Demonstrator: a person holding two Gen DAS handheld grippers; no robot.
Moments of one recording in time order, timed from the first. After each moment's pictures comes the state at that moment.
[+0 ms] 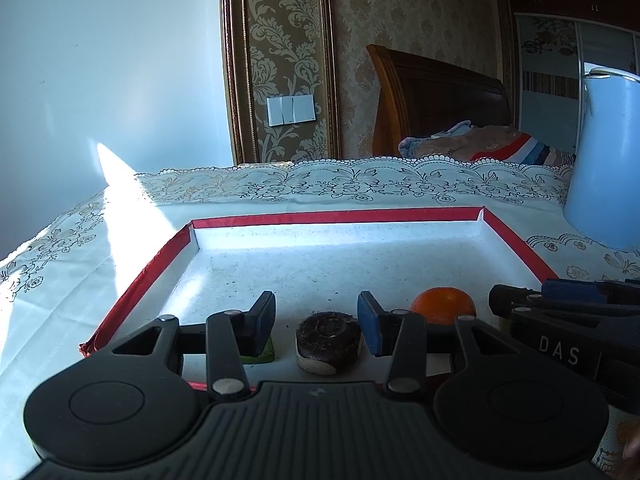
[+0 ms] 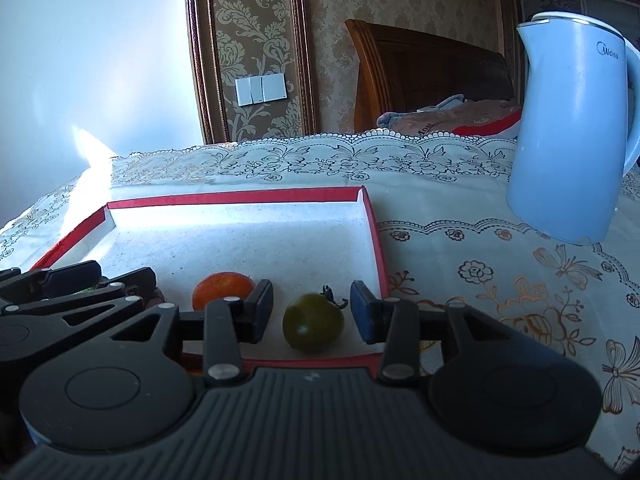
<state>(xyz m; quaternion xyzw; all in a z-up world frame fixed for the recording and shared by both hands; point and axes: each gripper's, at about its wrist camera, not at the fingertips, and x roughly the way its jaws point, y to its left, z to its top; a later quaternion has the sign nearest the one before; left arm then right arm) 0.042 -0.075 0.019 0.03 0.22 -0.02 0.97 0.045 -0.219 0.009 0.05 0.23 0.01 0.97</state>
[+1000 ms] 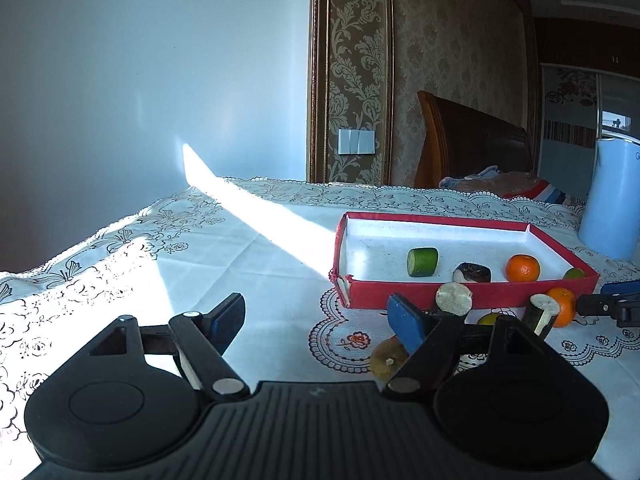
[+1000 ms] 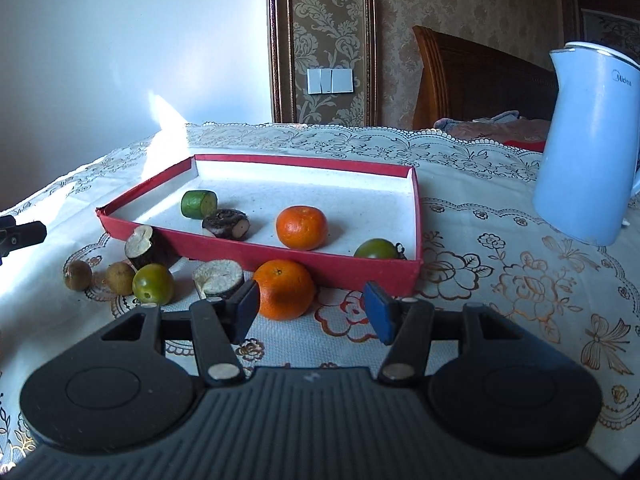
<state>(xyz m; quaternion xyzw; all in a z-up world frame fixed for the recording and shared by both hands) -0.085 0.081 0.024 -0.01 0.17 0.01 0.98 -0.033 -0.202 0.010 -0.02 0.25 0.10 0.96</state>
